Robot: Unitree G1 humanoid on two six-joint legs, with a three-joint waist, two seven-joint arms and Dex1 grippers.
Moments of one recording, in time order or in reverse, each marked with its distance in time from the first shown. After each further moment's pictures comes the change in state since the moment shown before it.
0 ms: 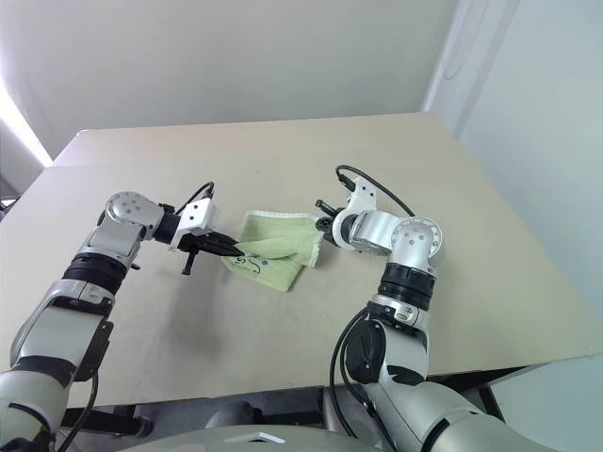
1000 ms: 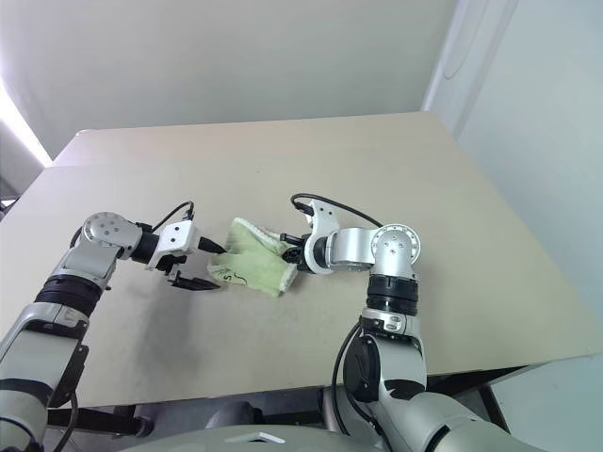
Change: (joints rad) left arm 0.097 0.105 -0.003 -0.013 0.038 -0.048 0.038; right arm 0.082 0.000 0.291 -0.018 0.200 0.150 0.002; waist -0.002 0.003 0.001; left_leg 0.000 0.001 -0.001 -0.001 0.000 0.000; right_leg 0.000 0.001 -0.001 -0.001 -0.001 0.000
